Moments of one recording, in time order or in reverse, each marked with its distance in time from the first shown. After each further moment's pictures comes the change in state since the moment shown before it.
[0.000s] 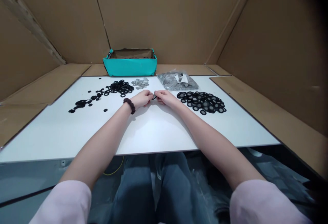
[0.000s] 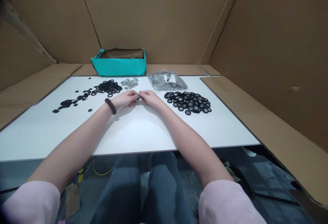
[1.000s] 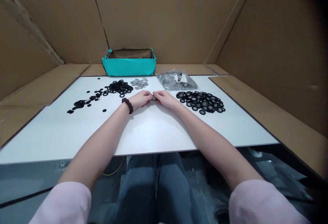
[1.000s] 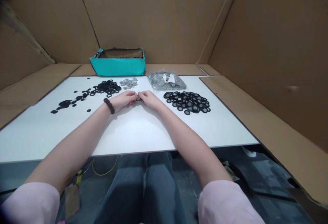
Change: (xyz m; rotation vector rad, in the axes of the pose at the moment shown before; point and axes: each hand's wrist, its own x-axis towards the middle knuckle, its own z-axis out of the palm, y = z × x) left_hand 0.003 -0.008 -0.002 -0.070 -0.063 0.048; right_hand -0.002 0.001 -0.006 -0.321 -0.034 -0.122
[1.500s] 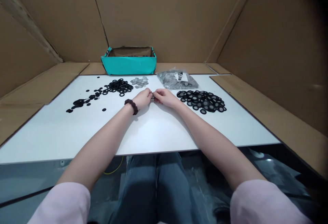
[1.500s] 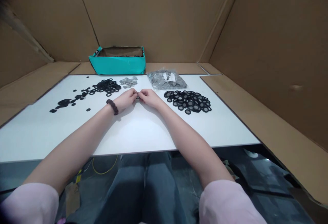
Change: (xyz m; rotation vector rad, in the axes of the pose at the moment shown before) left_hand 0.000 0.003 0.008 0.295 0.194 0.059; right_hand 0.003 0.007 -0.001 -0.032 0.040 -0.060
